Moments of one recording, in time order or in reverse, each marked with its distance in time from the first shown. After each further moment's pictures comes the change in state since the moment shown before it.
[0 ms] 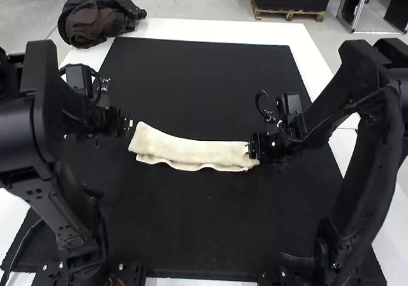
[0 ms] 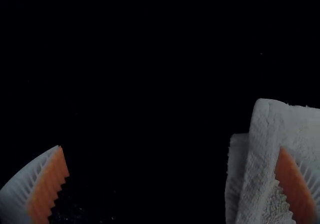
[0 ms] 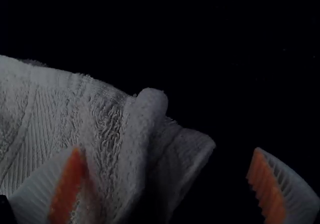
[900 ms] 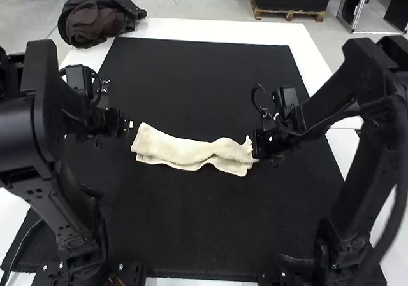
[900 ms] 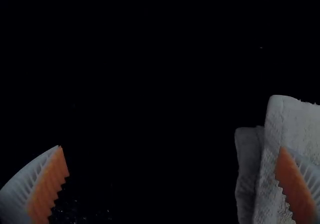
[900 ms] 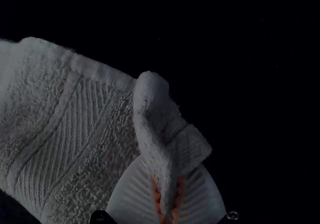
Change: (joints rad) left arm 0.002 0.000 0.000 -0.019 0.000 -0.011; right arm 0.026 -0.066 0.056 -0.157 -0.047 0.004
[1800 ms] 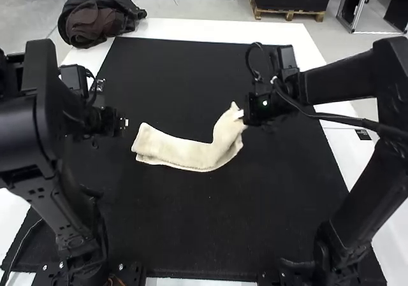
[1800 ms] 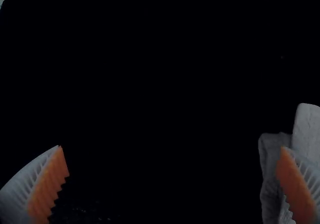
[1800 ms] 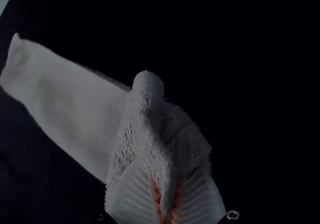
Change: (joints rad) left arm 0.051 0.000 0.000 0.023 -0.001 -0.001; right arm 0.122 -0.127 0.220 -0.223 -0.130 0.075
